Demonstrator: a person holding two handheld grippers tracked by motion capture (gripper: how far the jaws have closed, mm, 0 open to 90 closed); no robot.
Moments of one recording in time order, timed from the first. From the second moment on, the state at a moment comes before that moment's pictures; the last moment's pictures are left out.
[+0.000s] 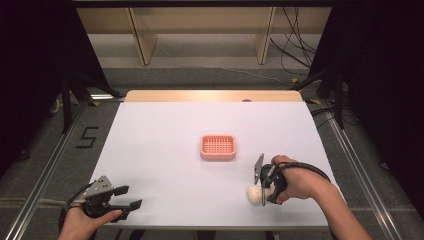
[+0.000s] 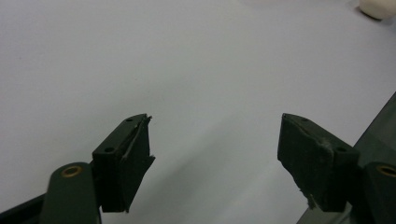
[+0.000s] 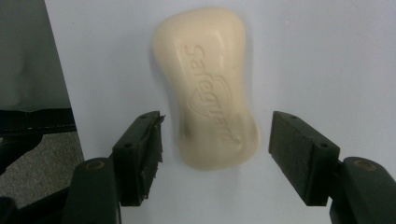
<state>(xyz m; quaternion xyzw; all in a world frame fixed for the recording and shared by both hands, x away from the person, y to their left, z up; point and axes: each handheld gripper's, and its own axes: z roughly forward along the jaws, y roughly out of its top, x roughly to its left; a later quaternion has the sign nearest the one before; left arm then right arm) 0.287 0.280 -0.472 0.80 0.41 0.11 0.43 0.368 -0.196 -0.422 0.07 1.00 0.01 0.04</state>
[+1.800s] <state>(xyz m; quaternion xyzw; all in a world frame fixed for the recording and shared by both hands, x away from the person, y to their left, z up) 0.287 0.281 -0.472 0.80 0.41 0.11 0.43 0.380 -0.175 -0.451 0.06 1.00 0.00 0.00</state>
